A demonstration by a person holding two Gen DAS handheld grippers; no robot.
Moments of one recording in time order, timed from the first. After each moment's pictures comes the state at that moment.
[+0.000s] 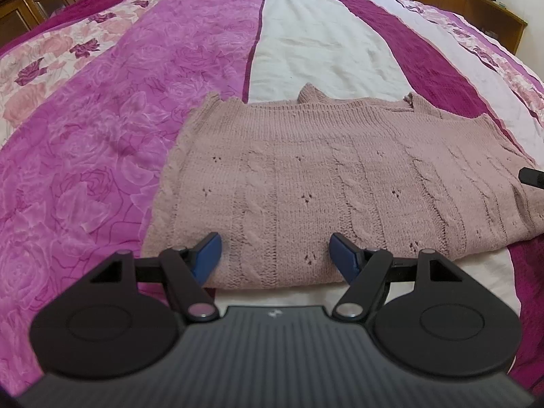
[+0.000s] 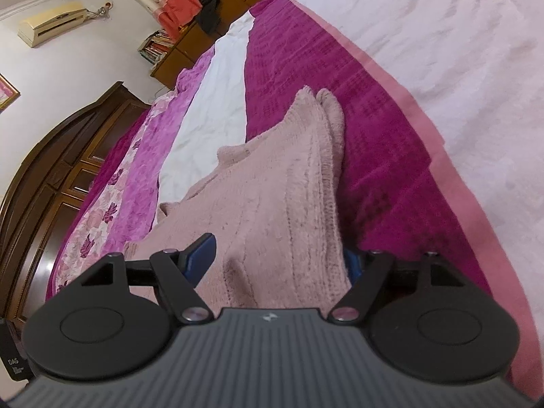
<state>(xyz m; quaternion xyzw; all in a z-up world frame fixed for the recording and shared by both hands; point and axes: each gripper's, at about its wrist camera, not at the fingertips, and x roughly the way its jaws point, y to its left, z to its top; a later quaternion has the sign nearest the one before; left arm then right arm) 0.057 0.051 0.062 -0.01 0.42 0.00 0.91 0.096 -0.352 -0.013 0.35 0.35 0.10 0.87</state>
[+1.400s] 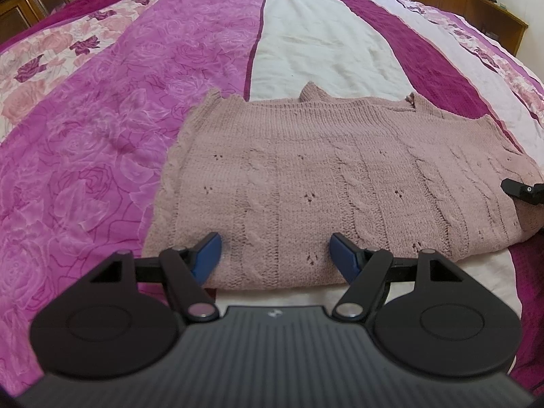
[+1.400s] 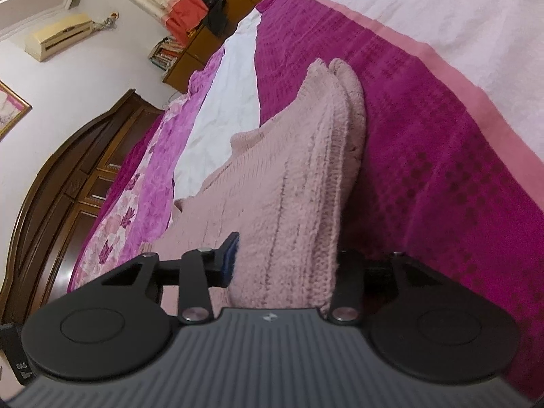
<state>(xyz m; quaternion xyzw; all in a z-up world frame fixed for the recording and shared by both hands) 0.060 0.055 0.060 -0.01 0.42 0.00 0.91 0.095 -0.335 -0.040 0.39 0.33 0.12 0.85</state>
